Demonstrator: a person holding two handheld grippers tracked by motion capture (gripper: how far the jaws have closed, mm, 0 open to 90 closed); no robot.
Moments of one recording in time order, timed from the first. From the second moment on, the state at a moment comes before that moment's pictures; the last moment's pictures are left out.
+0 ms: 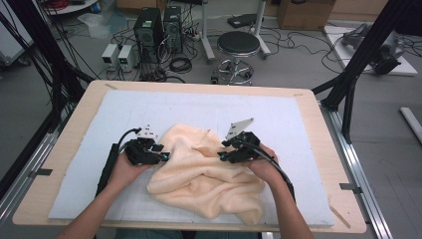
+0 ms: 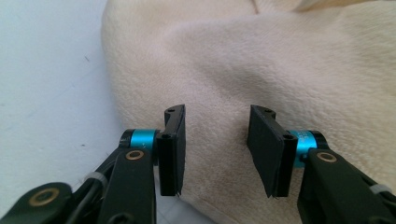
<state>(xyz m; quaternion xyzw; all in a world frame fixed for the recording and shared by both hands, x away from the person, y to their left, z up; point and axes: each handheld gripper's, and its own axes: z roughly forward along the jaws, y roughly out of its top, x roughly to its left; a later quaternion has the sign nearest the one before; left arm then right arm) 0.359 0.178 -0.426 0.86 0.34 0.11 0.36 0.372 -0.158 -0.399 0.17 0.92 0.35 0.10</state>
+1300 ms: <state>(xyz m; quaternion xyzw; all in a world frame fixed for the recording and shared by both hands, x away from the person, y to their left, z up) 0.406 0.183 -0.421 0.83 0.39 0.11 0.37 0.377 -0.198 -0.405 0.21 0.91 0.33 0.11</state>
